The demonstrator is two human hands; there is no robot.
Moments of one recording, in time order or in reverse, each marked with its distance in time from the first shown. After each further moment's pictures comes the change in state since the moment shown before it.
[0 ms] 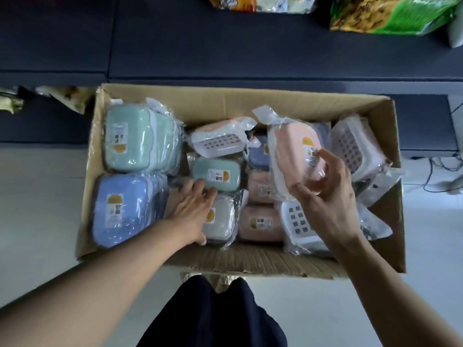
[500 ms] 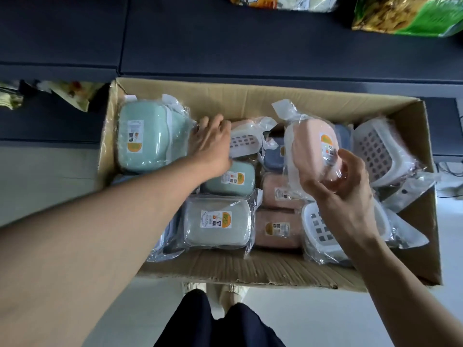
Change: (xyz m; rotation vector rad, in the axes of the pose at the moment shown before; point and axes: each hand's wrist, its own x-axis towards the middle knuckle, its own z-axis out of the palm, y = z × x) left_hand 0.079 -0.045 -0.048 -0.327 0.405 -0.106; right_hand 0.007 -0.002 0.029 -0.028 0.065 0.038
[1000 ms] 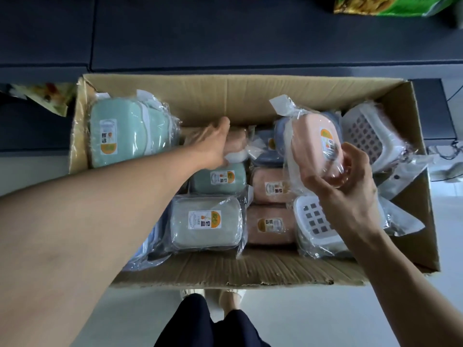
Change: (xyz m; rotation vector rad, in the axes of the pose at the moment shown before) left_hand 0.029 0.011 0.024 -0.056 -0.172 0.061; right_hand 0.005 0.025 -0.009 -0.007 0.053 0.018
